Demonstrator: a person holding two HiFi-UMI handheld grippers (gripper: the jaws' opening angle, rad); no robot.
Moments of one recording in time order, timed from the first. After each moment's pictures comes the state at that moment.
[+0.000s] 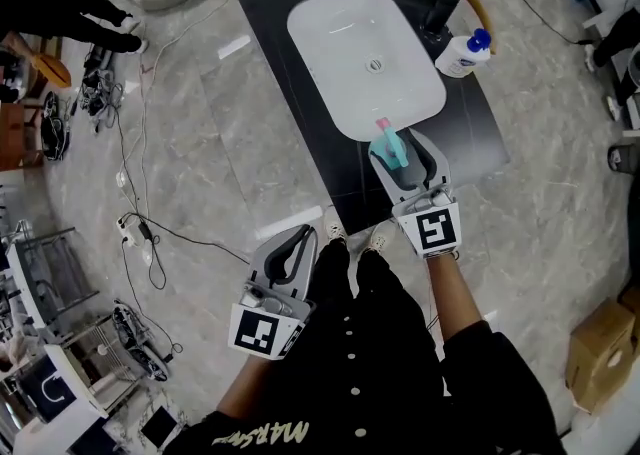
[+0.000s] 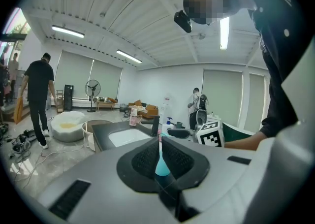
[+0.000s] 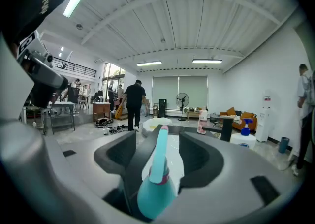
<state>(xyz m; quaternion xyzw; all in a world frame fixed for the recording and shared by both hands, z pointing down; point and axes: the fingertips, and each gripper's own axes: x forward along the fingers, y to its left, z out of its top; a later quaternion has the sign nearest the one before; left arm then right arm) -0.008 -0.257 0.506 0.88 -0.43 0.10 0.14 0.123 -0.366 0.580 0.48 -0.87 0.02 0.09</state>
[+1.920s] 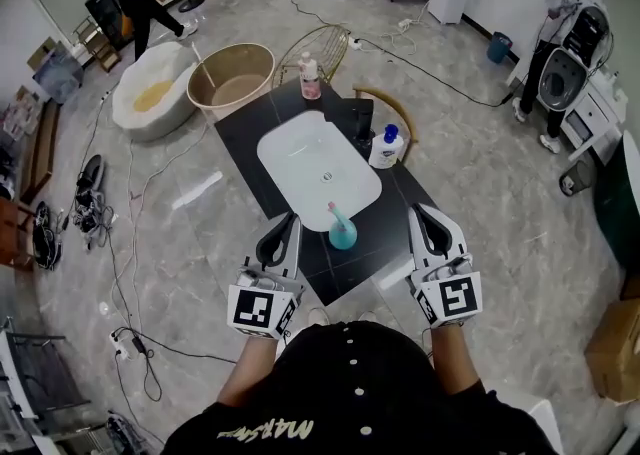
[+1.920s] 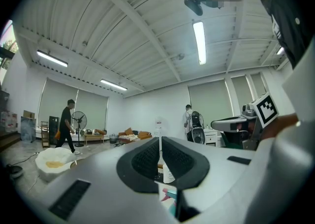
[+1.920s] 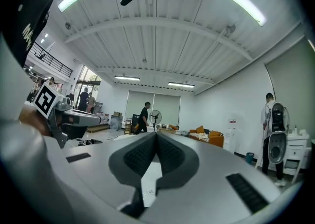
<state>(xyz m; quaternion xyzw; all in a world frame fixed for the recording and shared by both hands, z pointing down) 0.052 -0.336 0.376 0.92 -0.39 0.00 -0.01 0.243 -0.289 0.368 0.63 -0.78 -0.06 0.03</state>
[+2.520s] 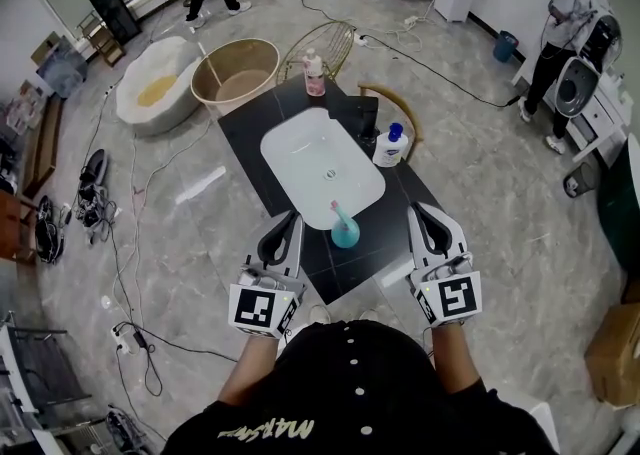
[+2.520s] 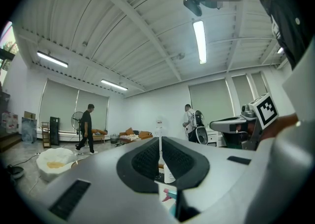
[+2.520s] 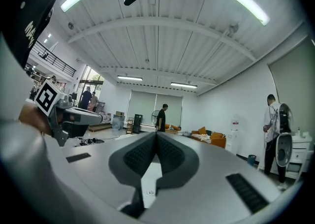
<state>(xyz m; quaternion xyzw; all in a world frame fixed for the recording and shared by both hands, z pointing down) 0.053 -0.340 0.378 0.92 -0.40 0.00 -0.01 0.238 -0.297 0.372 0.62 -0.78 -0.07 0.04</state>
